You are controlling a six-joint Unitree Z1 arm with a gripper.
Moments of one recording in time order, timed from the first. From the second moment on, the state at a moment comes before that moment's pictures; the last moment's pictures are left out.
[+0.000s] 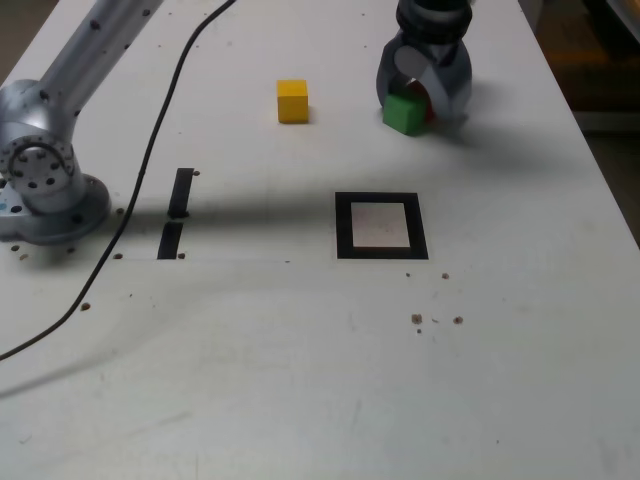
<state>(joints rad) 0.32 2.34 -1.96 1.18 0.21 0.91</state>
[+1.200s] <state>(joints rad) 0.22 2.04 -2.09 1.59 0.18 0.59</state>
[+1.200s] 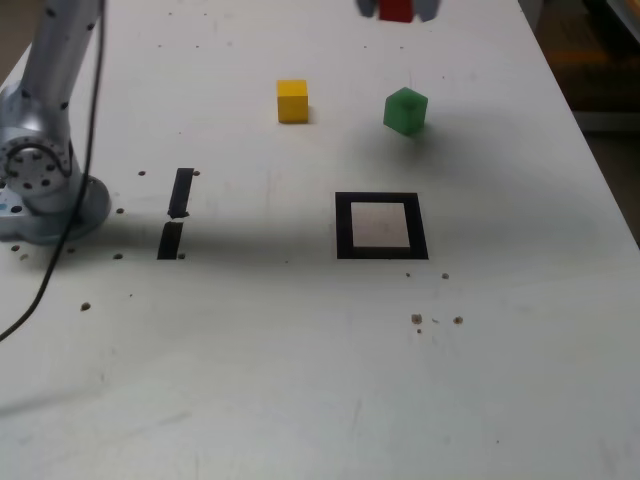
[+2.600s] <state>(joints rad) -0.15 2.05 -1.48 1.13 0.01 -0.22</state>
